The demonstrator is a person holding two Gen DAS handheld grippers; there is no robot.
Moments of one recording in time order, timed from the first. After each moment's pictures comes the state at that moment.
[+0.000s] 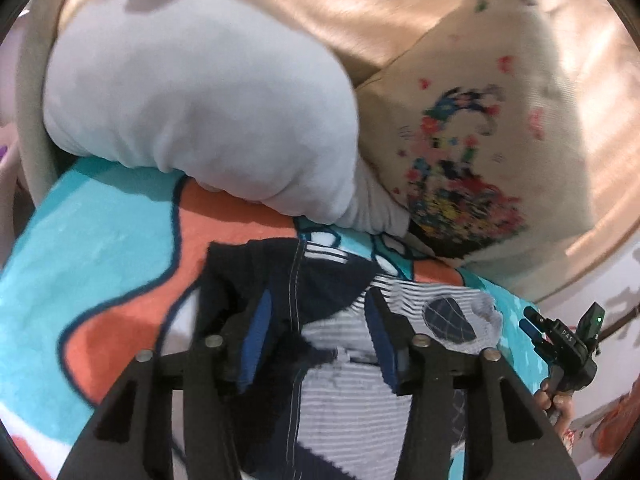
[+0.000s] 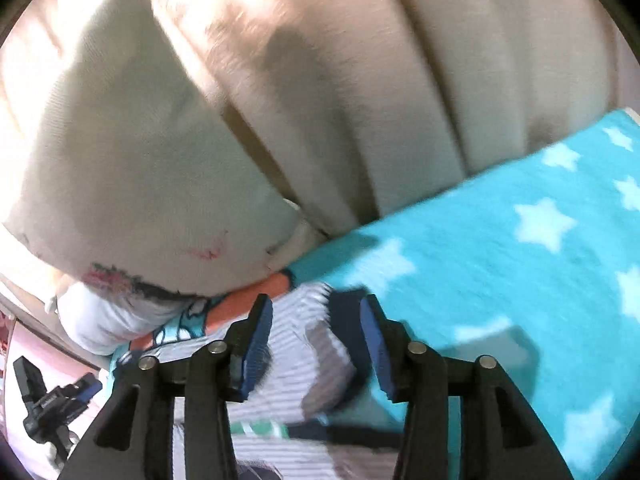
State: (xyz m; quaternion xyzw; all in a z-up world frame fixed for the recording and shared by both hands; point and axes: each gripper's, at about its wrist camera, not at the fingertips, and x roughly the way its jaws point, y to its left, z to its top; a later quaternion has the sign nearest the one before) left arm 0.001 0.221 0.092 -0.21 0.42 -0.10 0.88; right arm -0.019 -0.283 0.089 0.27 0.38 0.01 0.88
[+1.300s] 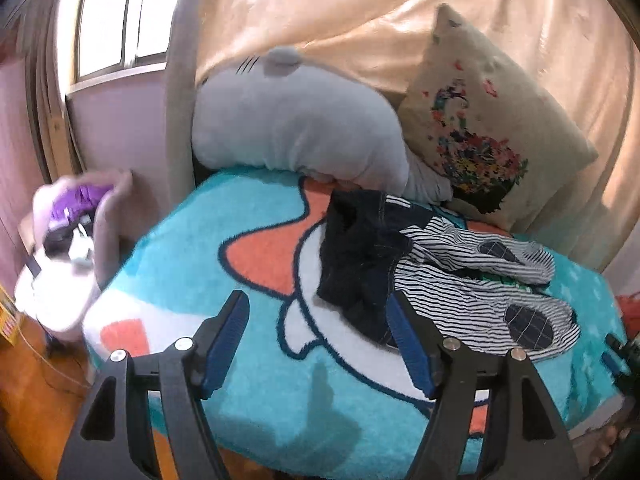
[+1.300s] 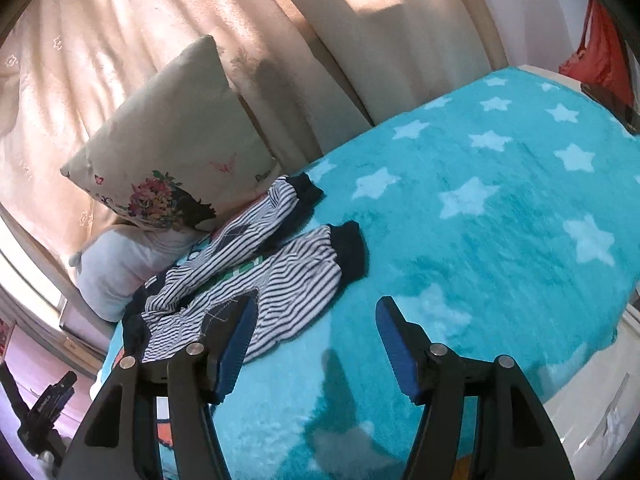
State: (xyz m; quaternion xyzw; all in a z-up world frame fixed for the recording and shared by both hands) left arm -0.170 0.242 0.092 -0.11 0.34 0.04 0.93; right arm -0.219 -0.256 0.075 0.29 0.33 -0.03 0.90
